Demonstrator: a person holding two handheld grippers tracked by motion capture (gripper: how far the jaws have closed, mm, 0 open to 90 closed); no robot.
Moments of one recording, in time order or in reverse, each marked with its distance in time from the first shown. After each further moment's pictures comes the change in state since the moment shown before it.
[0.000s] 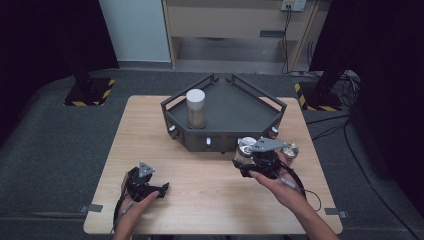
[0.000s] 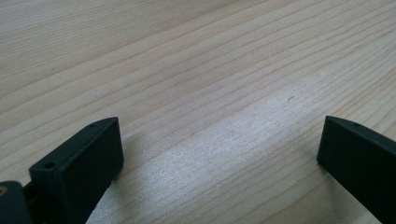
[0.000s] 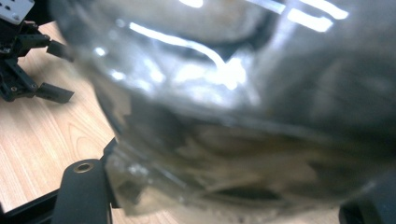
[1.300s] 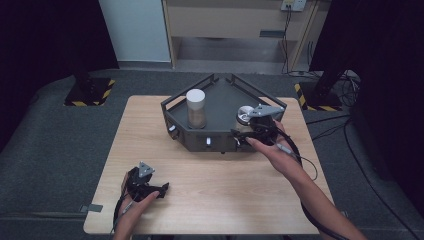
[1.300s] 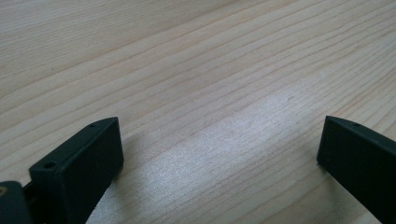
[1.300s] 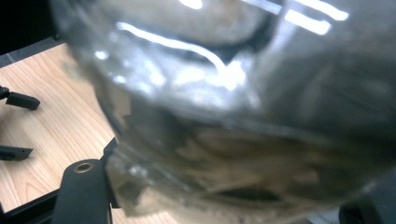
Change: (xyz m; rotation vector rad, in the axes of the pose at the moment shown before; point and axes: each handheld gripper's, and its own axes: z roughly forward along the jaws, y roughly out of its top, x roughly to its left) left arm 0.000 0.000 0.000 0.000 0.000 0.000; right arm -0.033 0.069 0.018 -0.011 -0.054 0.010
